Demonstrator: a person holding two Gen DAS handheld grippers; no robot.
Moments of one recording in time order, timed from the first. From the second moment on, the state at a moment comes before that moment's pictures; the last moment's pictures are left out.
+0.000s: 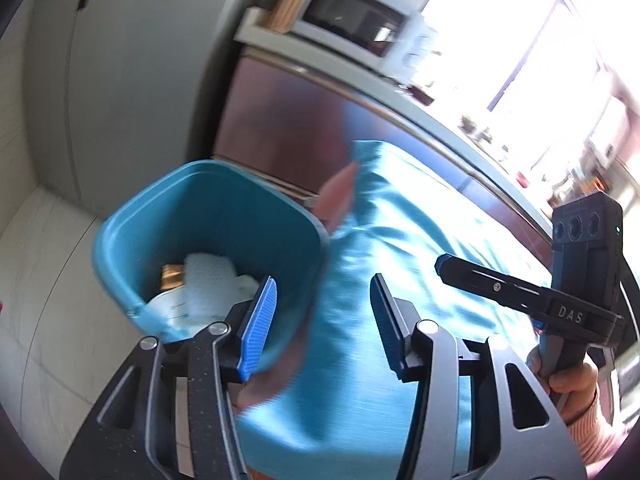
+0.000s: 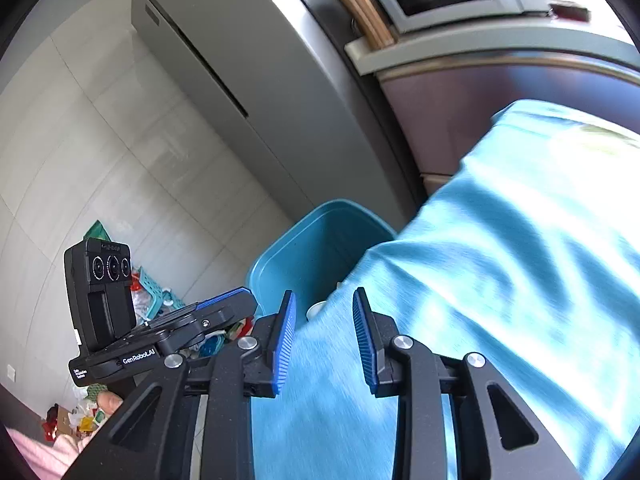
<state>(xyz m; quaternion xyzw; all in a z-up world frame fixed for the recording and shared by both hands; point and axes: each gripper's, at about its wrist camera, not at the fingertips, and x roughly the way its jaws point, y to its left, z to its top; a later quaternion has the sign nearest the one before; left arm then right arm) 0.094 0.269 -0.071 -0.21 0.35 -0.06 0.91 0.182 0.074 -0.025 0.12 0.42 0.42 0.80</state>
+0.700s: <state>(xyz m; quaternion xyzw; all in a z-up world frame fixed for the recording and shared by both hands) 0.095 0.033 -0.061 -0.11 0.38 -0.32 0.86 0.130 -0.166 -0.016 0.18 0.36 0.20 0.89</state>
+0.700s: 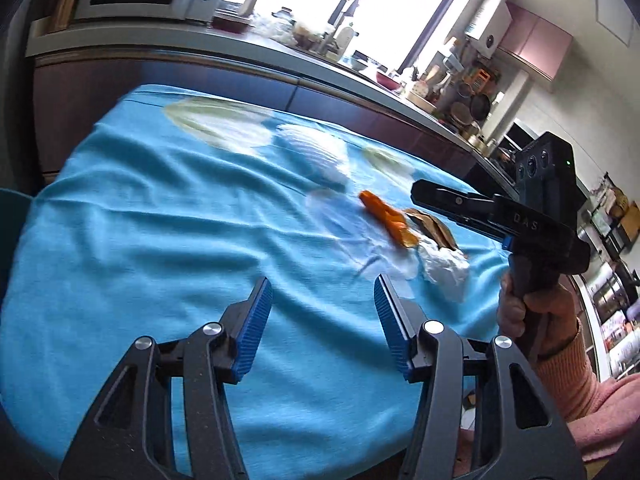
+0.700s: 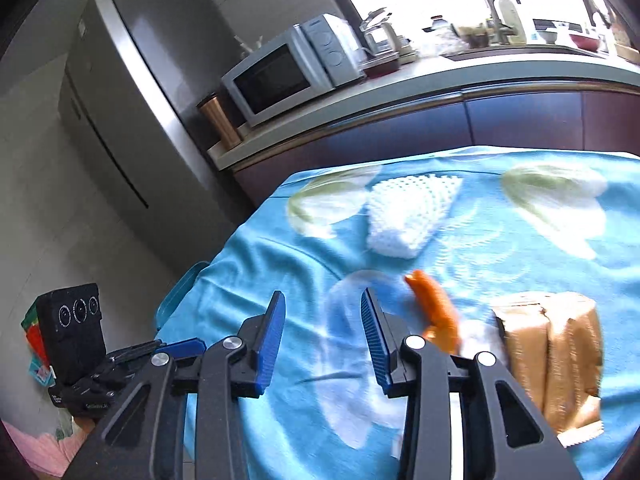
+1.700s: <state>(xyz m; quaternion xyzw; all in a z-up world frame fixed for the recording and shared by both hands) 0.125 -0.141 -0.097 -0.04 0.46 -0.42 0.78 0.109 -0.257 -0.035 0.24 0.34 0.17 0.90</state>
